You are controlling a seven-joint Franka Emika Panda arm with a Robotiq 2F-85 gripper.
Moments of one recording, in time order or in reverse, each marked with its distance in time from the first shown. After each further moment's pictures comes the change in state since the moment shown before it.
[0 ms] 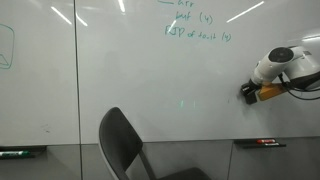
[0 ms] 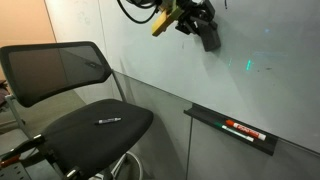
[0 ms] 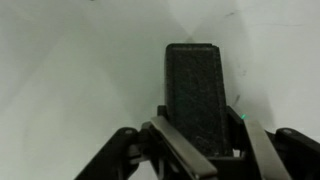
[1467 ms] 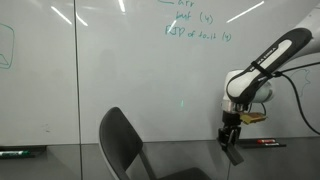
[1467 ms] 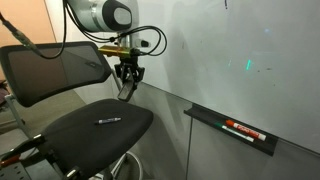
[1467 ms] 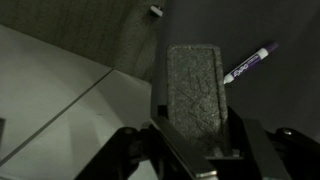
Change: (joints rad) arm -0.235 0.153 0.670 -0.147 1.724 -0.437 -1.542
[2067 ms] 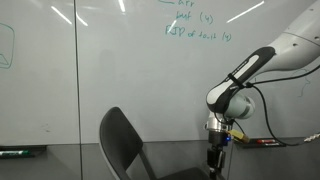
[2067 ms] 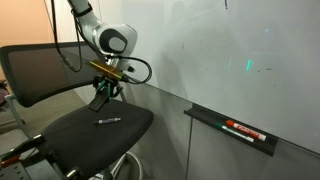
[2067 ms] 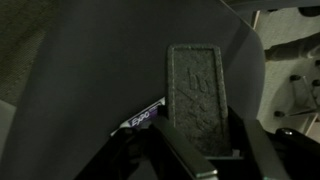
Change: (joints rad) arm -0.008 0.226 0.138 0.129 0.300 -0.206 -0.361
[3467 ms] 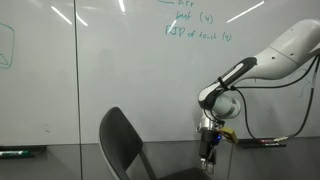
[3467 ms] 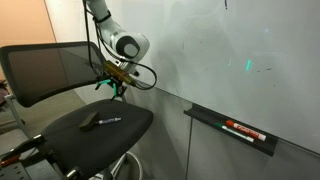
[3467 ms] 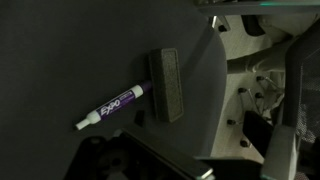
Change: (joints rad) arm -0.047 0.165 0.017 0.249 0.061 -0.244 -0.107
